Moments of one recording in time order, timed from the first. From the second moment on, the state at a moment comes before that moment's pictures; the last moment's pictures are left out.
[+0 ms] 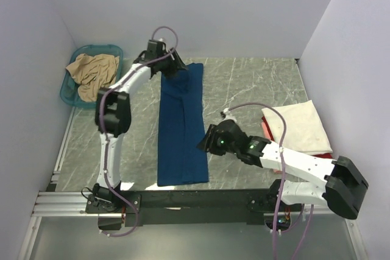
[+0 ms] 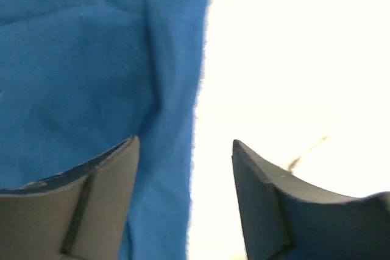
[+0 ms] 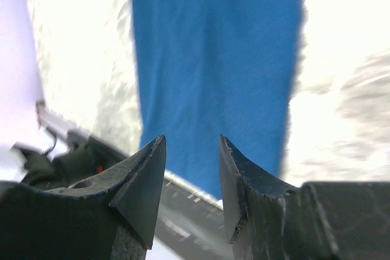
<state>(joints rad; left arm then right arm) -0.29 2.32 2.01 -0.36 0.32 -0.73 0.93 1.16 0.66 -0.19 0.08 1.04</state>
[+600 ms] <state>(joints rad) -0.36 1.38 0.89 -0.33 -0.02 -1.01 0.72 1.44 0.99 -0.27 -0.02 0.77</state>
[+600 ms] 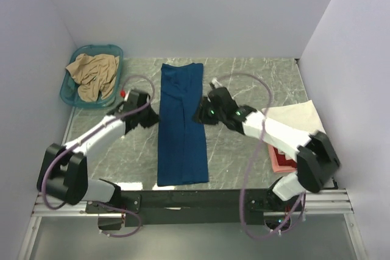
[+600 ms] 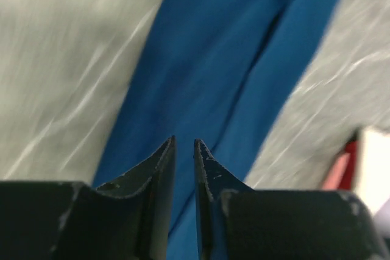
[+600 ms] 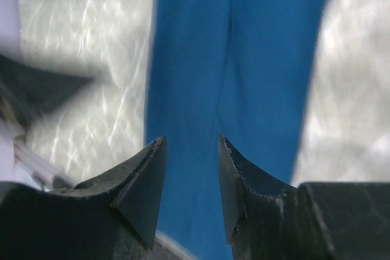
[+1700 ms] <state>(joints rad) -0.42 0.84 0.65 -0.57 -0.07 -1.09 0.69 2.49 2.20 -0.40 0.03 0.41</state>
